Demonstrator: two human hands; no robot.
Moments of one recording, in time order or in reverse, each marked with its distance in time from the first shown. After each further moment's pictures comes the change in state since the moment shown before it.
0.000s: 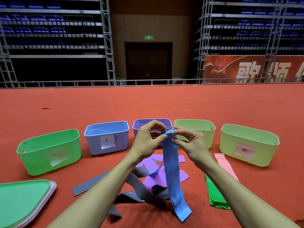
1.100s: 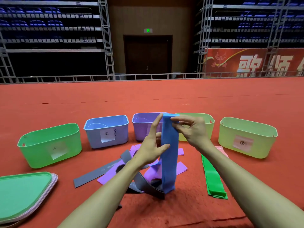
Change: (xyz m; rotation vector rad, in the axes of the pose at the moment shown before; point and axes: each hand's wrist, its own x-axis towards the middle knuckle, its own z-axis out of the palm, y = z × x) left_hand -0.024 -0.031 0.023 -0.022 -0.195 -0.091; right_hand 0.016 -0.008 -0.010 -0.301 0.054 -0.118
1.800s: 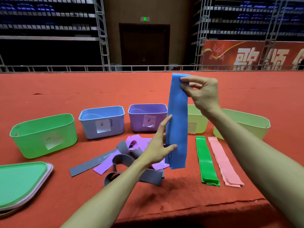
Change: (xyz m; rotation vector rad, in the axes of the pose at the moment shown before) left_hand -0.012 -0.013 0.041 -0.211 -0.092 -0.041; right_hand 0.056 -0.033 -0.038 -0.006 0.143 -0.100
